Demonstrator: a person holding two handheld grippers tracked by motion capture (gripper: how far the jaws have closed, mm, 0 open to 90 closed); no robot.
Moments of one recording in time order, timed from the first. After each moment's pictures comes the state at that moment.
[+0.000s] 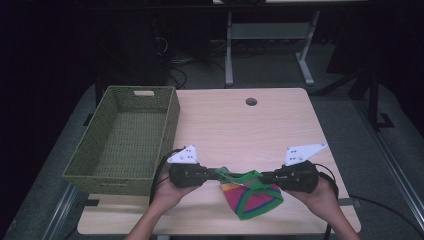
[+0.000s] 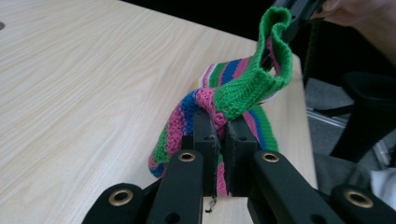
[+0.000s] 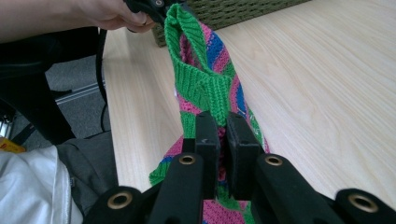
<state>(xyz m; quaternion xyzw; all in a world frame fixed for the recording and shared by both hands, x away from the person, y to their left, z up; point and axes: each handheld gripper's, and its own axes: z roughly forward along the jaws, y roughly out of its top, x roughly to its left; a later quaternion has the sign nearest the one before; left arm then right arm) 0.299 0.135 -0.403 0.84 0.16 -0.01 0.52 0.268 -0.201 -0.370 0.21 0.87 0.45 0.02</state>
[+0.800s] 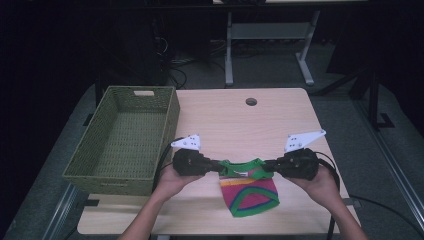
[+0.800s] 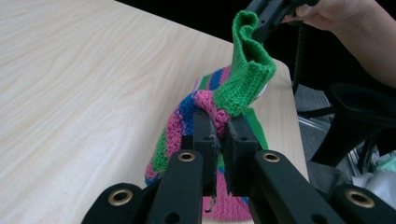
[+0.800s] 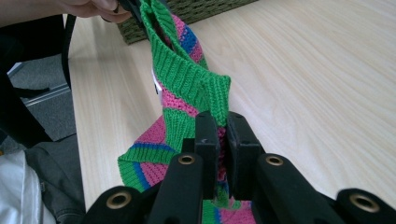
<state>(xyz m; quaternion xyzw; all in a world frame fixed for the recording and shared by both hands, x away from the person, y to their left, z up) 0.333 0.126 -0.397 0.84 0.16 -0.05 0.52 0.297 -0.208 -0.364 0.24 0.87 0.43 0.04</state>
